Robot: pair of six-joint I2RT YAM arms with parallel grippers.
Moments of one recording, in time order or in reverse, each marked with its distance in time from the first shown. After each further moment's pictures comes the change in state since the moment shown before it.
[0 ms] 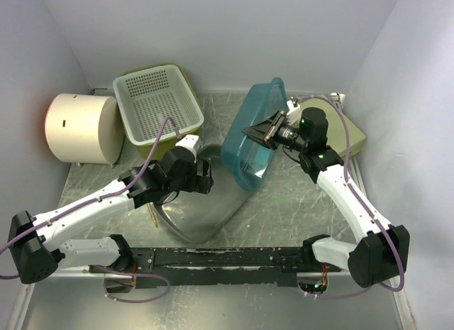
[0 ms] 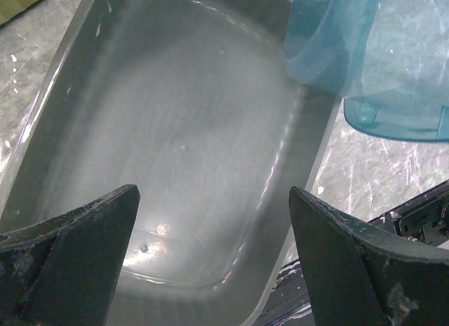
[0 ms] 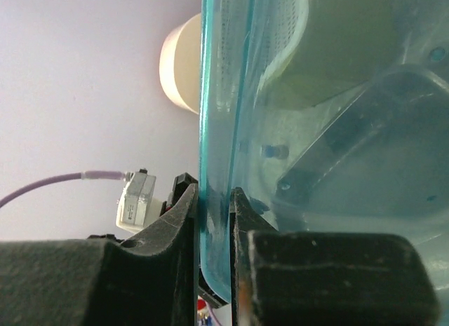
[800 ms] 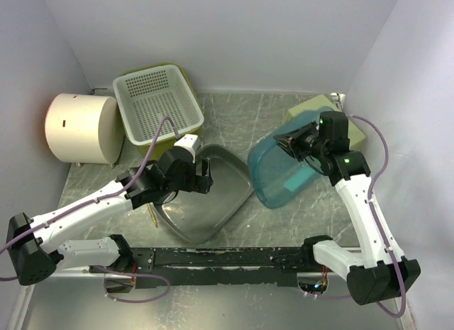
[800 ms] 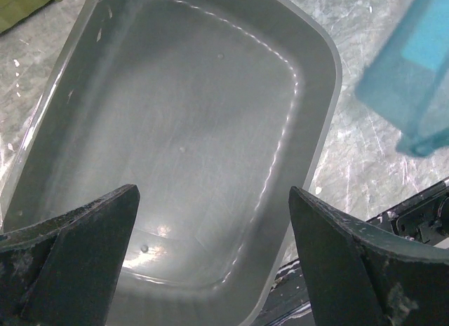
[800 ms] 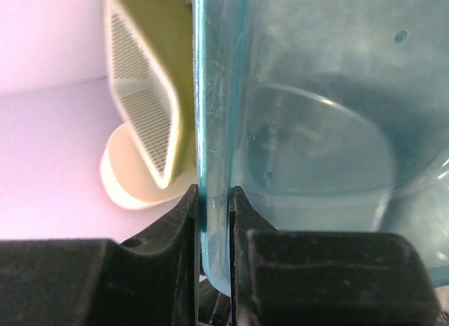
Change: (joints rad) left arm 0.000 -0.016 0.000 0.000 0.000 0.007; right arm -0.115 -0.129 0.172 -0.707 0.400 0.094
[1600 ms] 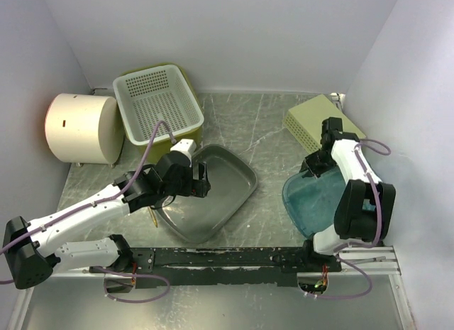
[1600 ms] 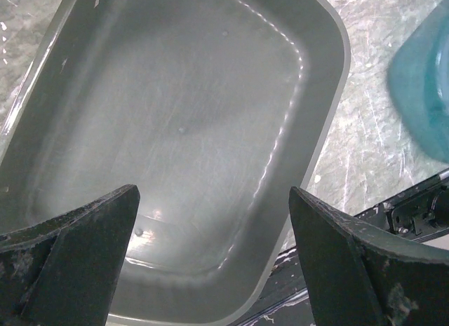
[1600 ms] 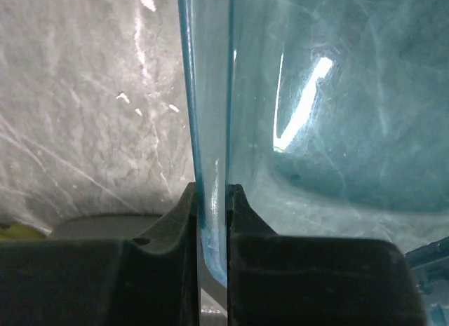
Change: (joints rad) left arm 0.001 -0.040 -0.053 -0.019 0.015 -0.064; right arm -0.292 0.507 -0.032 -0.179 0.167 -0.179
